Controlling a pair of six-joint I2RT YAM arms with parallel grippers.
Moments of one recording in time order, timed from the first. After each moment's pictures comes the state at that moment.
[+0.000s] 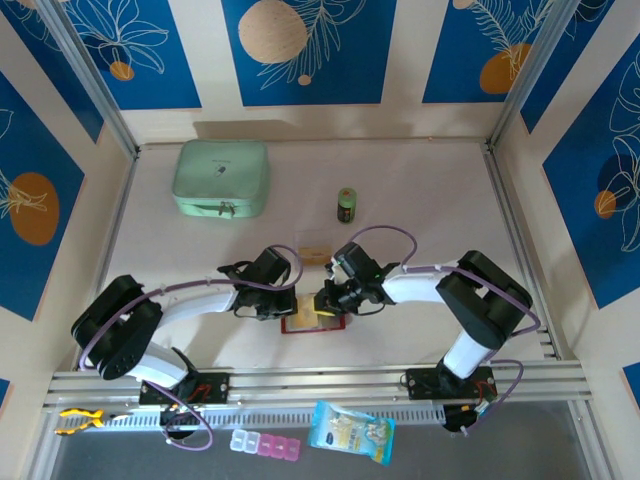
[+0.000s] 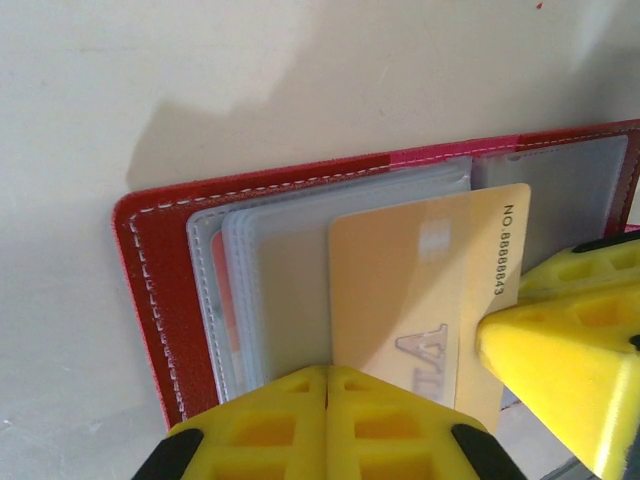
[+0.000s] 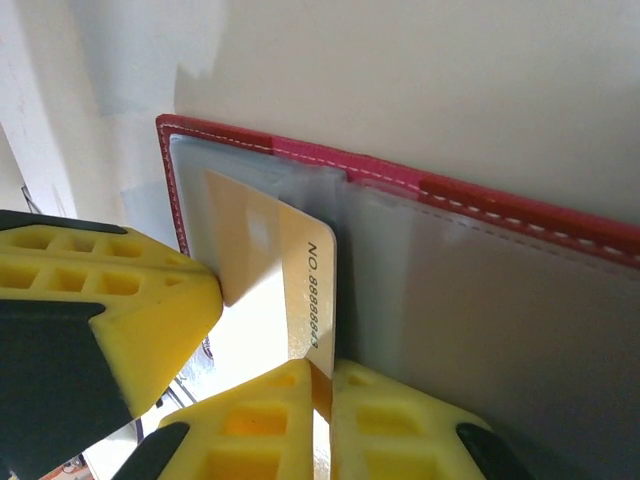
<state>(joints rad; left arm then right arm) -0.78 1.46 0.68 -0.36 0.28 -0.88 0.77 1.63 0.66 -0.02 -0.57 0.92</state>
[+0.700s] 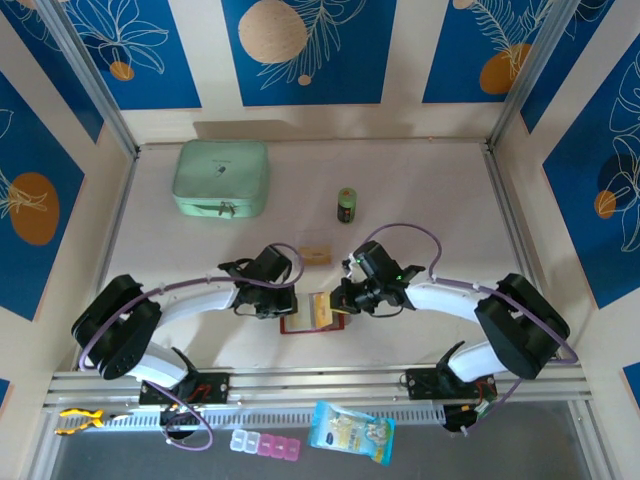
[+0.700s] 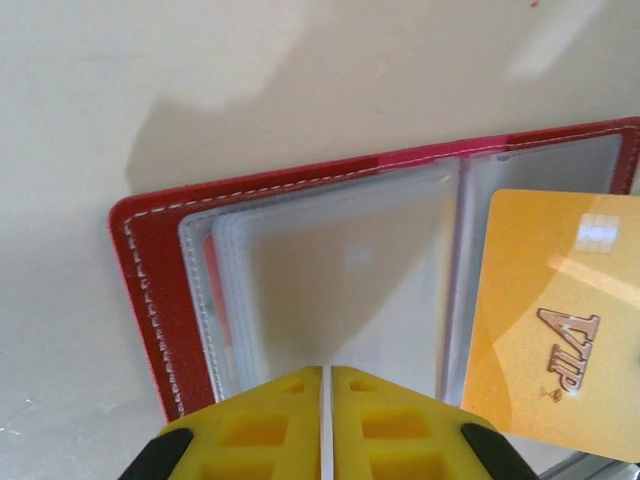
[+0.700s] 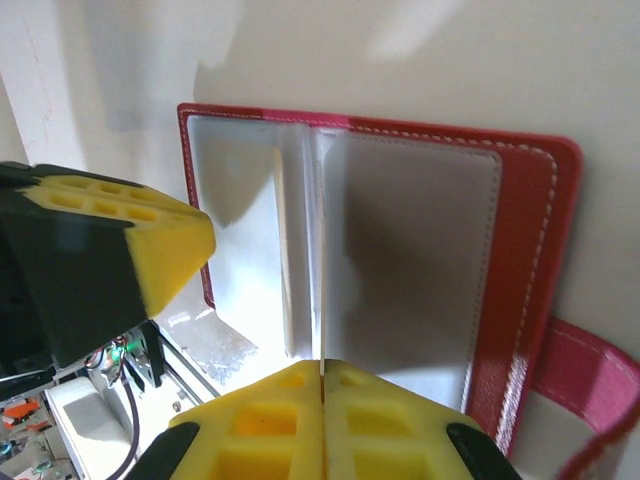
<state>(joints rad) -0.78 1.46 0.72 -0.42 0.27 -0.86 0.71 1.40 0.59 -0.16 -0.54 0.86</state>
